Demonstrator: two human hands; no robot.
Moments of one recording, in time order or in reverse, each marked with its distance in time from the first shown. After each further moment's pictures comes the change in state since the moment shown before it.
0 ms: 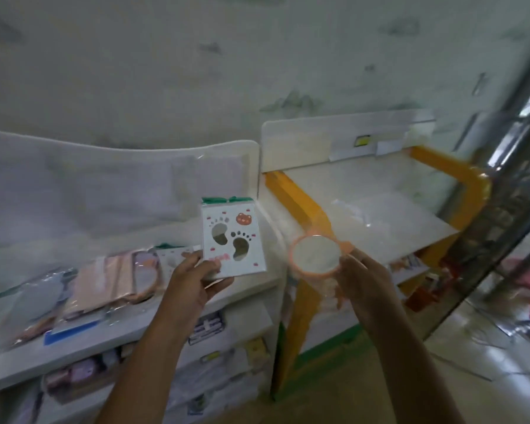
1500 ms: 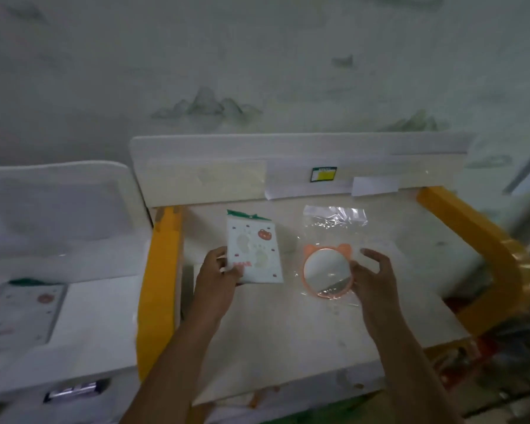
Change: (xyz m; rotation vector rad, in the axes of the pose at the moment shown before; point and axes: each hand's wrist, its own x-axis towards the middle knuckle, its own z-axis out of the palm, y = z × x) left_hand 0.246 -0.130 0.339 0.365 0.241 0.206; right_hand 0.381 -0.019 -0.249 -0.101 0.150 0.086
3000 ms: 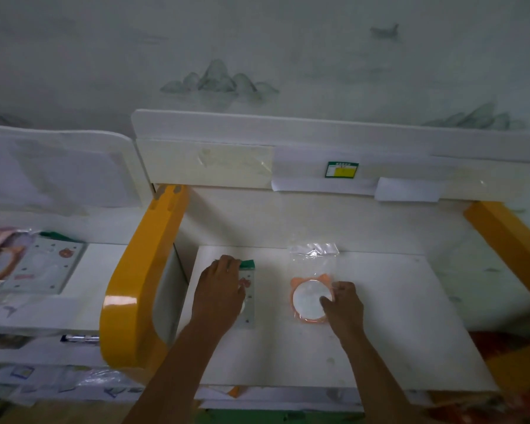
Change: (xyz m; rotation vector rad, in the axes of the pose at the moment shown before) left_hand 0.011 -0.068 0.039 1.238 0.170 0.333; right_hand 0.094 0.127 0.001 -0.754 -0.240 -0.037
